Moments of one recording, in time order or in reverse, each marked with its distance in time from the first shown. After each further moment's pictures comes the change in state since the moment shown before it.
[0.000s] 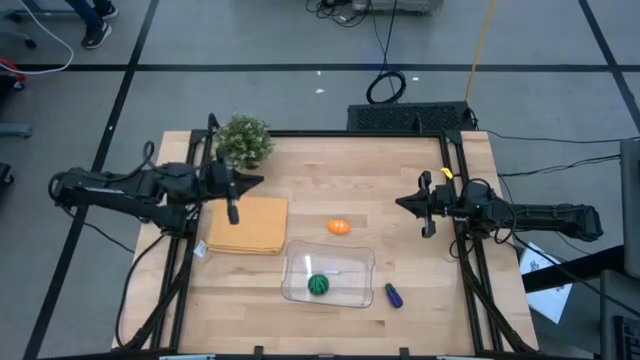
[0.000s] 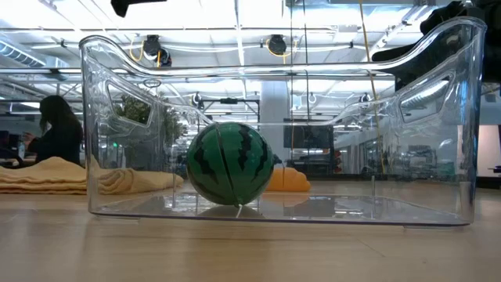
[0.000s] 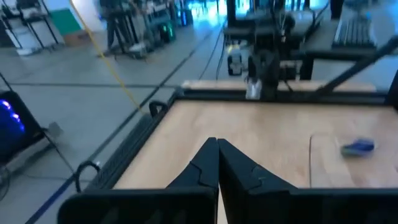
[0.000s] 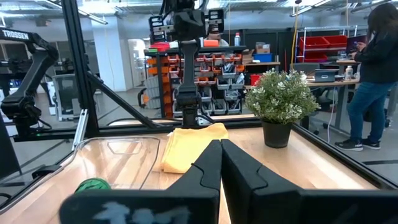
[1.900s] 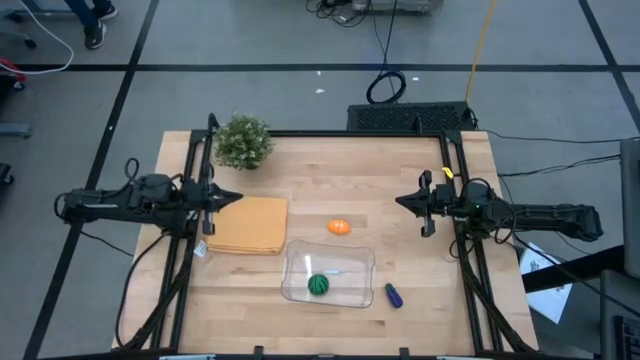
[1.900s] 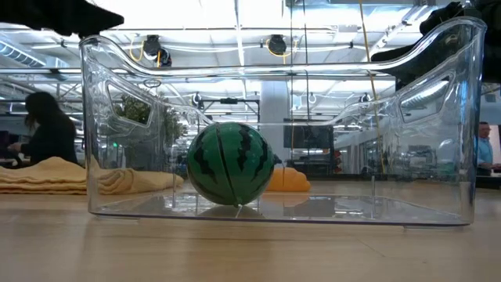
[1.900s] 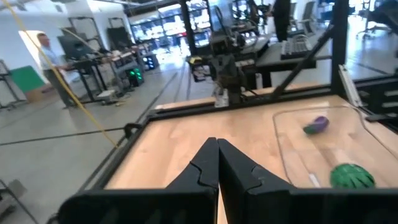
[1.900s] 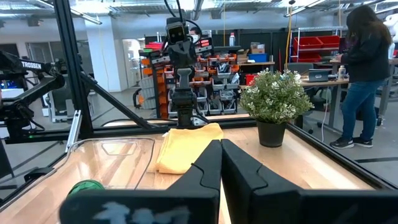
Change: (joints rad) left arm 0.060 -0.494 -0.402 0.040 0.254 0.149; right arm 0.000 0.000 0.000 0.000 0.021 0.000
